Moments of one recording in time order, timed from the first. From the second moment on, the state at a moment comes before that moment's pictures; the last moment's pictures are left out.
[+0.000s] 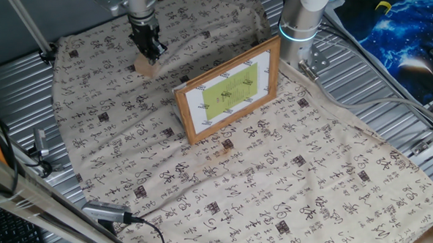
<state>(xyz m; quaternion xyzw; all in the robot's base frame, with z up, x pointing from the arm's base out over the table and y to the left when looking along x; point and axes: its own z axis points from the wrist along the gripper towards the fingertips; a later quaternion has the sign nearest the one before) 0.478 -0.125 0.147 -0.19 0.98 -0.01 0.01</state>
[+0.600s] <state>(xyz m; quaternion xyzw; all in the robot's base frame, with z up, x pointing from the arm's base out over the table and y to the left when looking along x) 0.477 -0.125 0.149 -0.21 0.98 -0.03 0.01</state>
